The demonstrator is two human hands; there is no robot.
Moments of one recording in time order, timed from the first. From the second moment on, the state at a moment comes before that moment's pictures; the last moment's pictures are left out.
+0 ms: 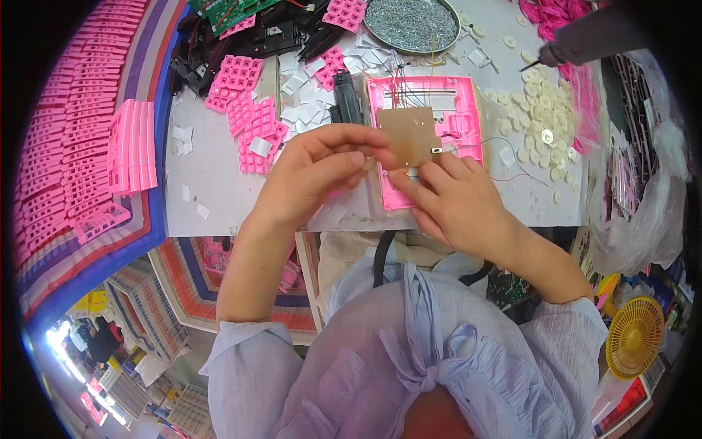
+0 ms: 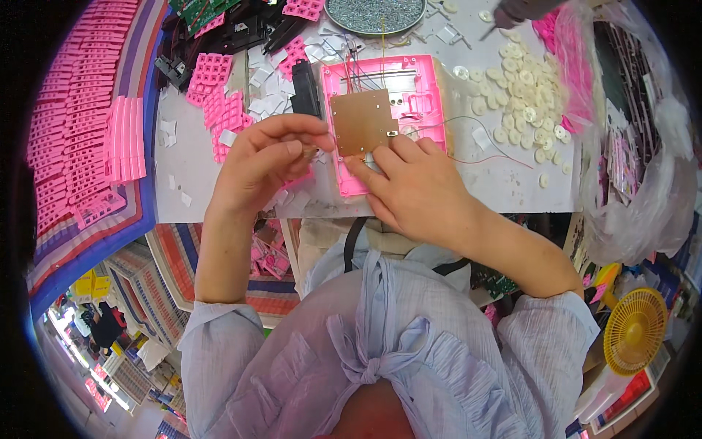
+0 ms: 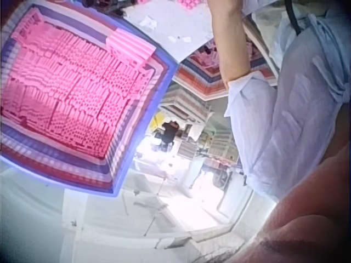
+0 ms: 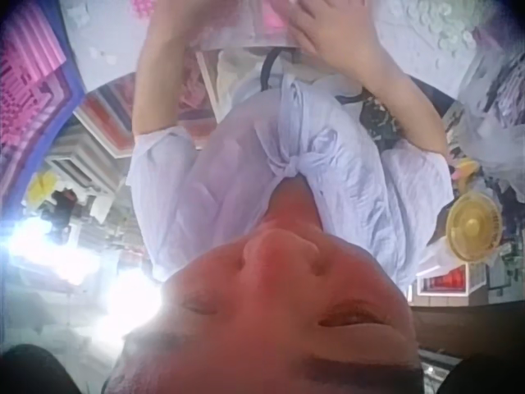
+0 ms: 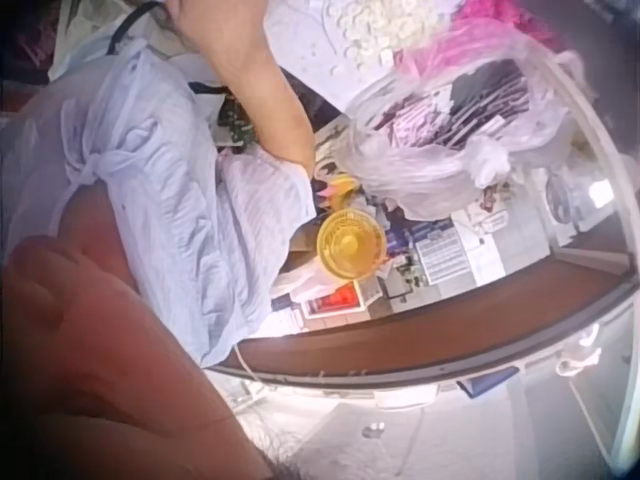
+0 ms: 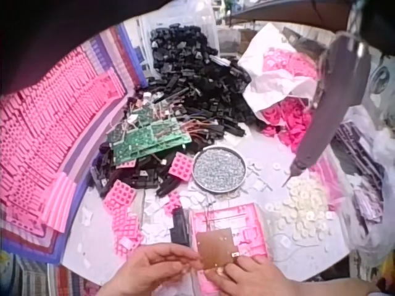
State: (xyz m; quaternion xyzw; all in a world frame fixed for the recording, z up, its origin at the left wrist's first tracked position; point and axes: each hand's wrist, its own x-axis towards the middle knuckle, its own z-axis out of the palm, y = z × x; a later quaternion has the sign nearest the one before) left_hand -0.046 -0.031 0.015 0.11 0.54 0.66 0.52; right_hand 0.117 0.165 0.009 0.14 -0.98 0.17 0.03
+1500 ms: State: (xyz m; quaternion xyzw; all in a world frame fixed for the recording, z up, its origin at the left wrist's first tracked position) left_hand 0.040 0.013 -0.024 0.59 0.72 0.37 0.08; right_hand 0.166 0.216 0.010 0.08 -0.96 0.25 0.10
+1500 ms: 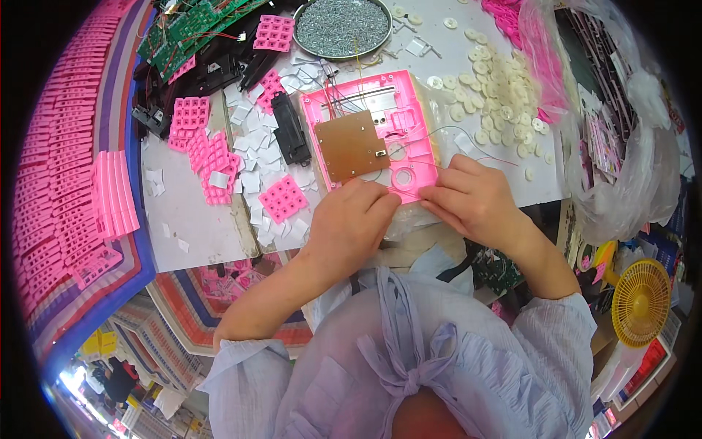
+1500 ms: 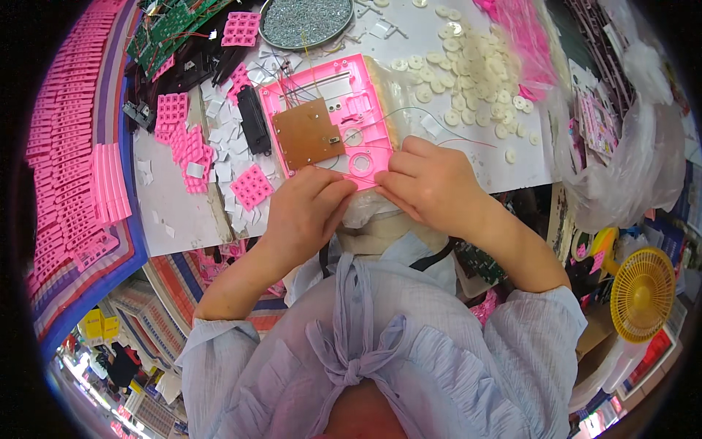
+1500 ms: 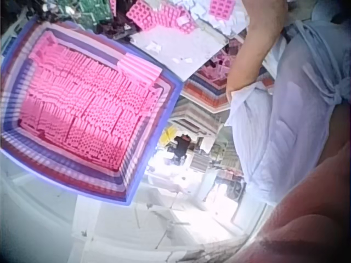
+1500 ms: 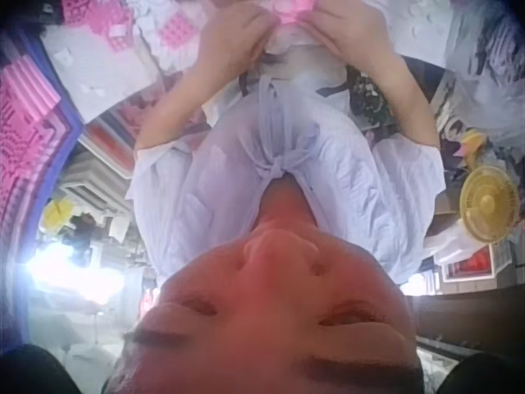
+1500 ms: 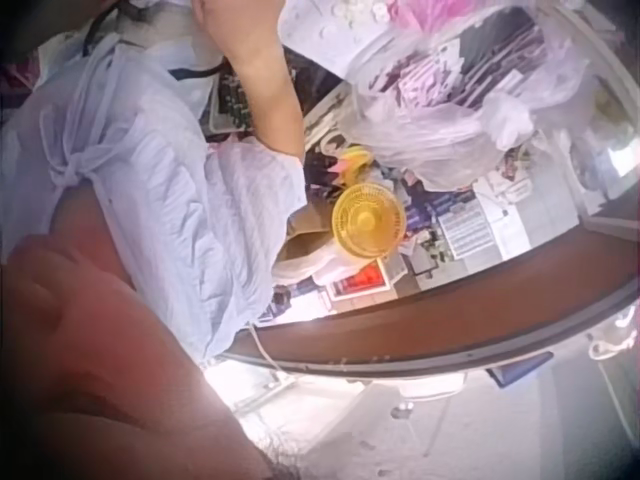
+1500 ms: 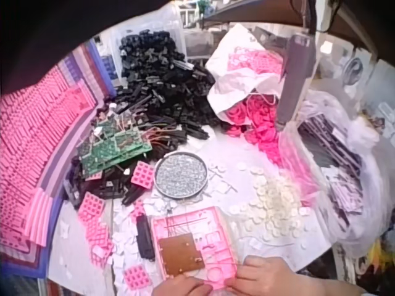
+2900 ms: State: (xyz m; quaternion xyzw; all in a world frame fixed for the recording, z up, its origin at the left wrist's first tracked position) left_hand 0.007 0.012 -0.011 0.58 0.70 0.41 0.10; right_hand 0.007 0.227 0.016 -0.01 -0.94 0.32 -0.11
